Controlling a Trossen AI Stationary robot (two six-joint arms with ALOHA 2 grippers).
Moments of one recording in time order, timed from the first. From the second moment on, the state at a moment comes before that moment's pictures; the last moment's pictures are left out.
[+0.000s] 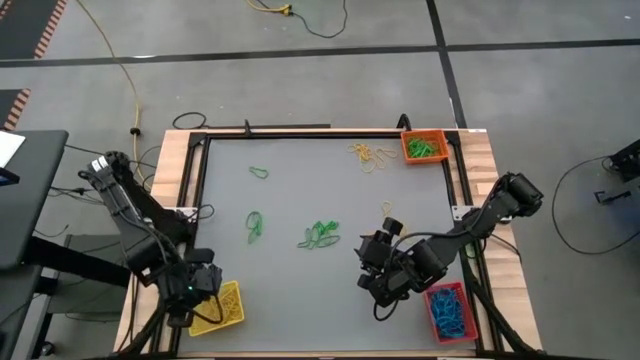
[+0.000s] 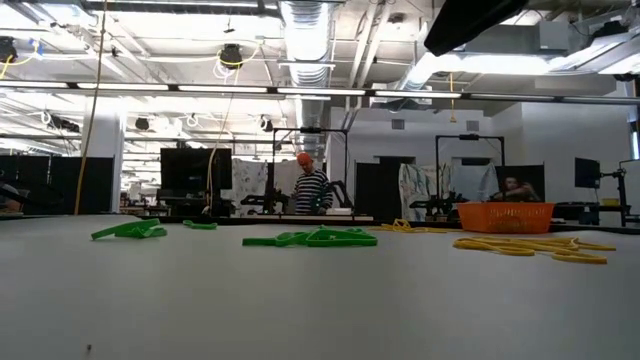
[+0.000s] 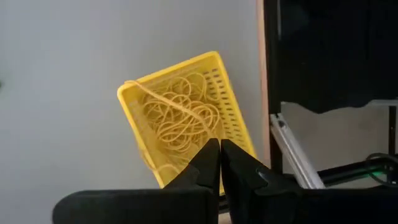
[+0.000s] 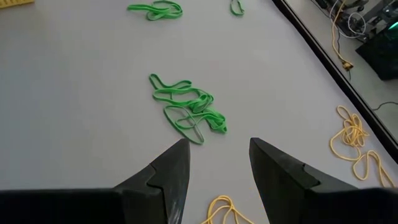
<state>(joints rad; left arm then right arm) -0.91 1.23 1.14 -1.09 0.00 -0.88 0.57 1.64 1.35 -0.90 0.84 0.73</state>
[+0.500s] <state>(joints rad) -0.96 1.23 1.31 -1.26 -0.16 -0.90 0.55 1.64 1.35 -0.90 0.84 0.72</state>
